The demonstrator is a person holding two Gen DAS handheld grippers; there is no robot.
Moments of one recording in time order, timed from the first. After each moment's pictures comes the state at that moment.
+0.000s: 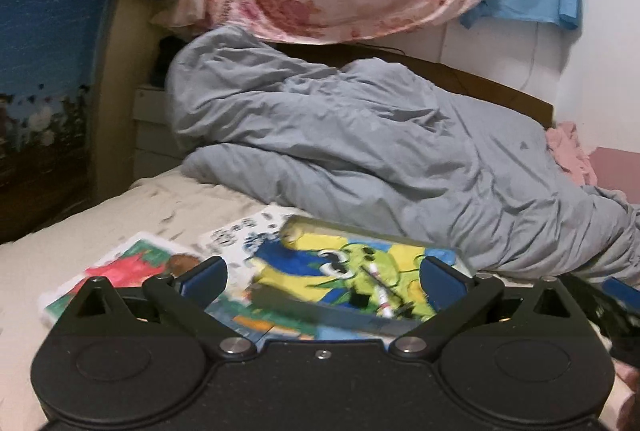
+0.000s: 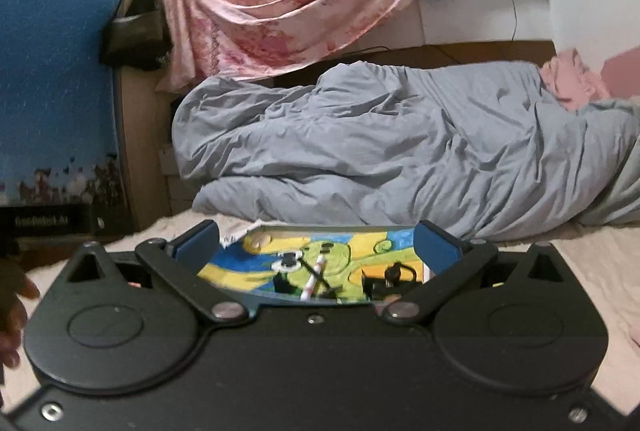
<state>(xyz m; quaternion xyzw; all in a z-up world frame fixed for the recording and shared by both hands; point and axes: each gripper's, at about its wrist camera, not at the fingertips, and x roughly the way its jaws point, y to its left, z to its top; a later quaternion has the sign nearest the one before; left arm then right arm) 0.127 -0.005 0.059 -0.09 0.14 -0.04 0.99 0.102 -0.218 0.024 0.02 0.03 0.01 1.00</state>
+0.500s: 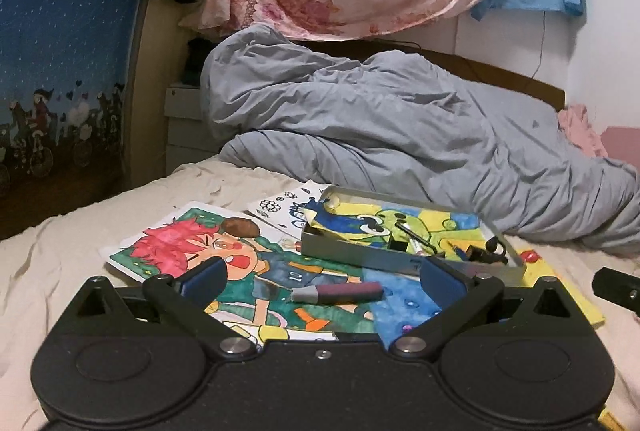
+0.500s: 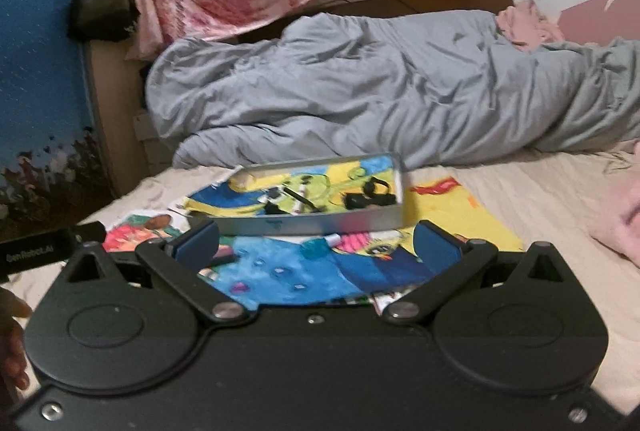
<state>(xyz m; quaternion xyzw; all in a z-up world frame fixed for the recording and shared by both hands) 0.054 0.020 0.017 -0.06 0.14 -0.01 0.99 0.039 -0.205 -0.006 0.06 0.10 -0.06 0.99</state>
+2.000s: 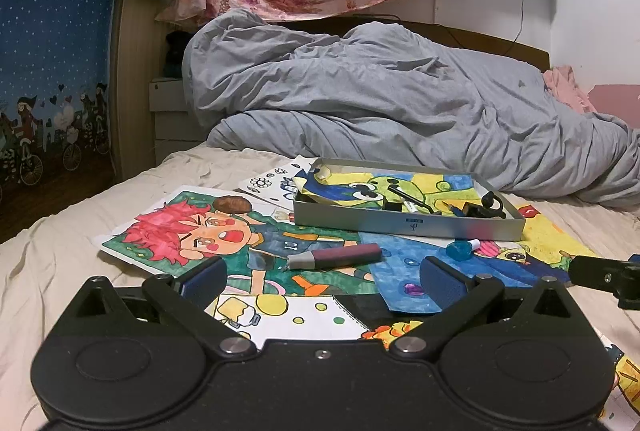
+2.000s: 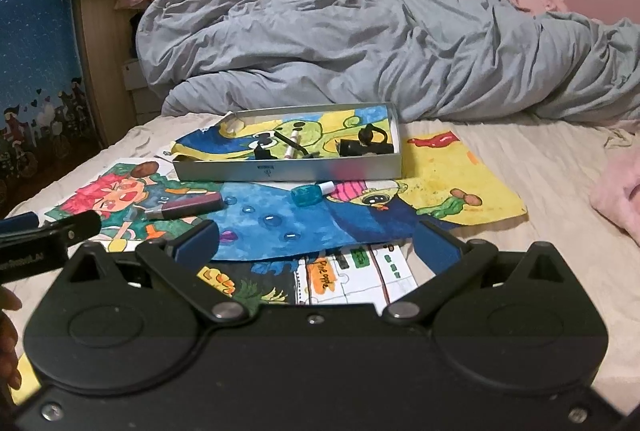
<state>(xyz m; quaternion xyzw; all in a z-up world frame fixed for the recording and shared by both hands) 0.058 0.012 -0.006 -0.02 0.17 -0.03 0.98 0.069 -0.204 -0.017 0.05 0.18 -0.05 0.98</state>
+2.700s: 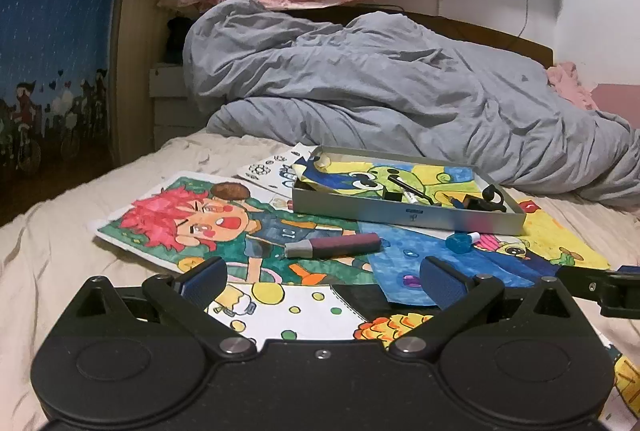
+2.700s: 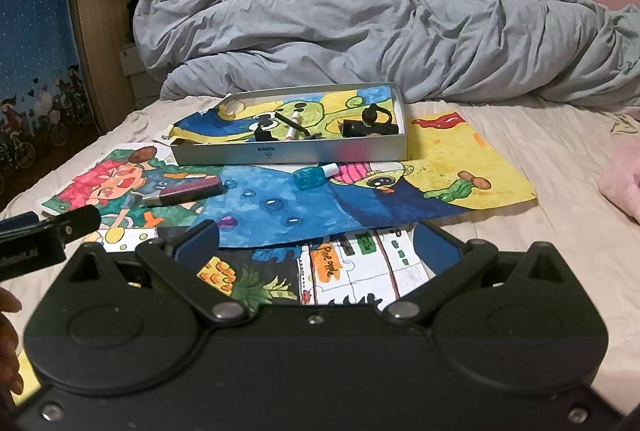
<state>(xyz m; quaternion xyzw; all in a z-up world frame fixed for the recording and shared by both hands) 0.062 0.014 -0.012 -0.03 0.19 -0.03 0.98 0.081 -0.203 -0.023 0.05 0.21 -0.04 0.98</state>
